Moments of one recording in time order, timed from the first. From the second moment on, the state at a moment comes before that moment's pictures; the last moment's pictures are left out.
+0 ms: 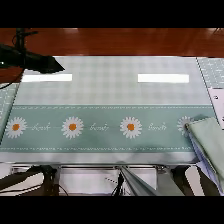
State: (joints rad) left arm 0.01 -1.30 1.43 1.04 -1.26 -1.19; right arm -0.84 -0.78 1.19 -1.37 1.54 1.46
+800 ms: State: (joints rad) left arm -0.36 -1.37 1.45 1.67 -1.39 -1.43; right arm 0.07 -1.17 1.19 -1.64 1.46 1.45
